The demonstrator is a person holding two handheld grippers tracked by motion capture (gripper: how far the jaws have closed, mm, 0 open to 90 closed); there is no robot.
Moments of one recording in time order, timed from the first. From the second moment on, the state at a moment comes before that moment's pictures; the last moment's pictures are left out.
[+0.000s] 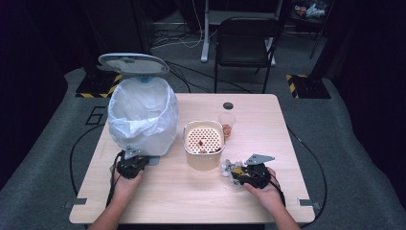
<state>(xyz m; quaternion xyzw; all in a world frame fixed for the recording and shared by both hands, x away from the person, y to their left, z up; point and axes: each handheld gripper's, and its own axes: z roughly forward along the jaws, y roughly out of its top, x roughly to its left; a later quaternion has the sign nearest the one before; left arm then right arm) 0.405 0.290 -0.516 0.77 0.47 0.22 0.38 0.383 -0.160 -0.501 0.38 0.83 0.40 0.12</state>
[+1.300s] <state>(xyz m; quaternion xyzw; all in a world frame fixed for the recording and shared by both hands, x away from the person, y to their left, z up) 0.405 0.289 -0.515 0.77 0.47 0.22 0.37 0.388 -0.152 -0.368 0.35 0.83 0.41 0.15</state>
